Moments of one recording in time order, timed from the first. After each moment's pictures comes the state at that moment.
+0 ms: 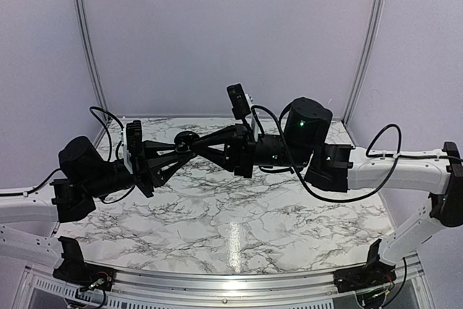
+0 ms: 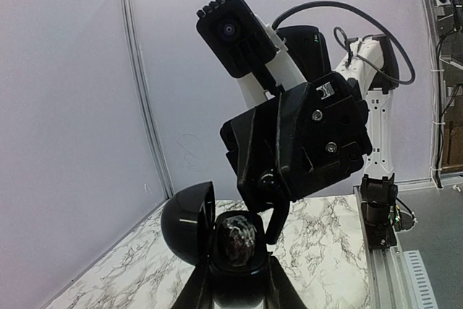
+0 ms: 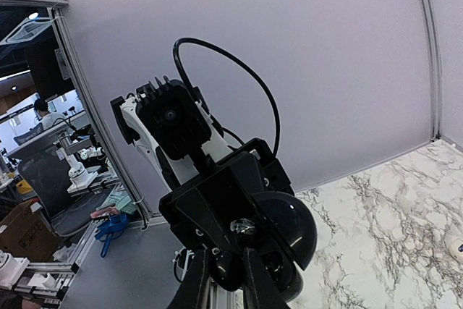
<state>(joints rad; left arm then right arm) -0.96 0.97 0.56 0.61 0.30 0.12 1.08 1.45 1.10 0.45 -0.50 0.37</state>
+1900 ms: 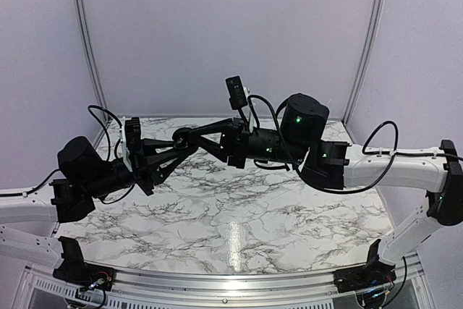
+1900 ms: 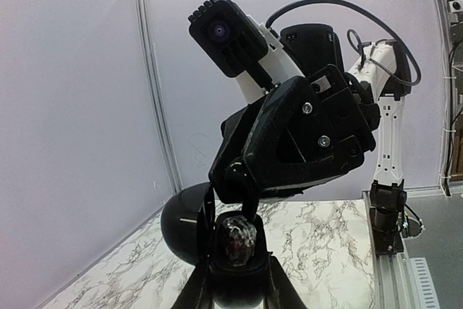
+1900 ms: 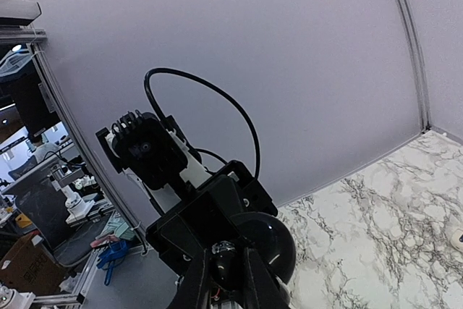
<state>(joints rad) -0.97 0.96 0.56 0.61 0.25 0.11 1.09 1.48 1.15 0.46 -0.41 0.46</state>
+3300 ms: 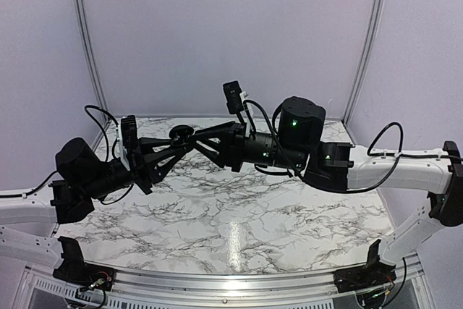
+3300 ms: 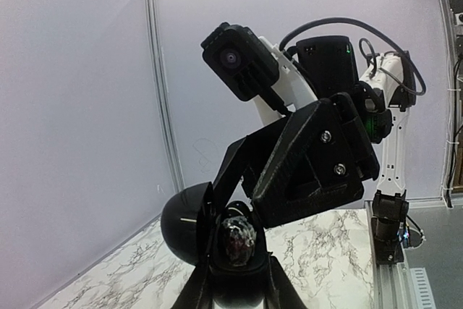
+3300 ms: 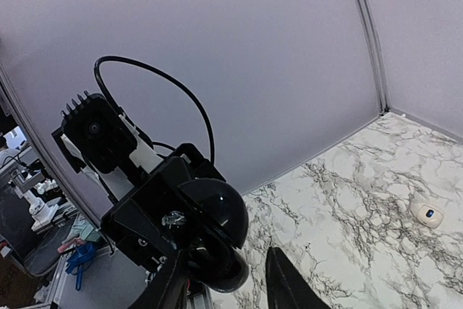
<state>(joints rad) -0.97 0.95 0.54 0.64 0.23 0.08 1.12 1.46 1.15 0.33 -0.23 0.41</state>
